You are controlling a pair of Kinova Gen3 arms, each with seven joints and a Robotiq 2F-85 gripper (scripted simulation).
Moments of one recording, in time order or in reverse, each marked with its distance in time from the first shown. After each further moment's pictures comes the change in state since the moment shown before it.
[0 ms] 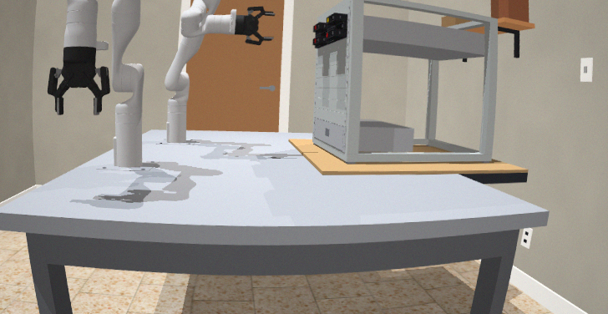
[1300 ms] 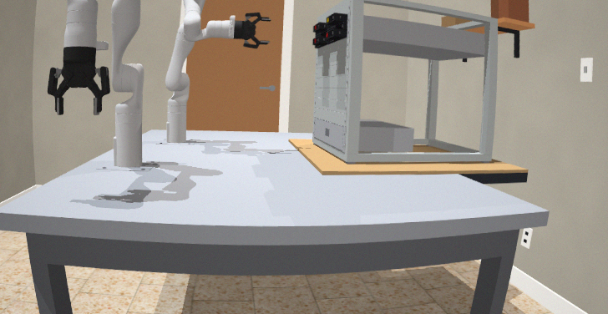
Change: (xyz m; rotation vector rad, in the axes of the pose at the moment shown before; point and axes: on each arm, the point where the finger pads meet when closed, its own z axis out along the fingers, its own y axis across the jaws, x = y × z) left arm -0.125 0.001 0.000 0.002 -0.008 0.001; right arm 0.000 0.000 0.000 0.000 0.000 0.000
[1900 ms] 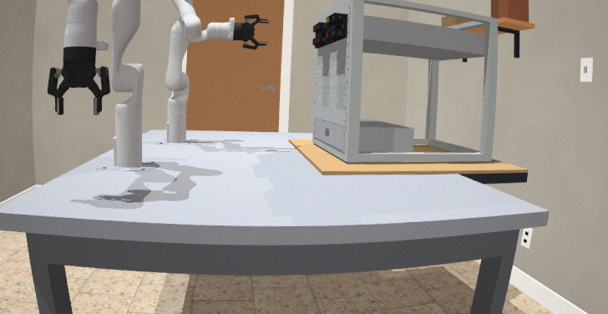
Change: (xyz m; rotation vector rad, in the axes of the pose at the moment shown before) left arm -0.055 -0.001 0.000 -0.001 0.007 -0.002; right arm 0.000 0.000 0.000 0.000 0.000 0.000
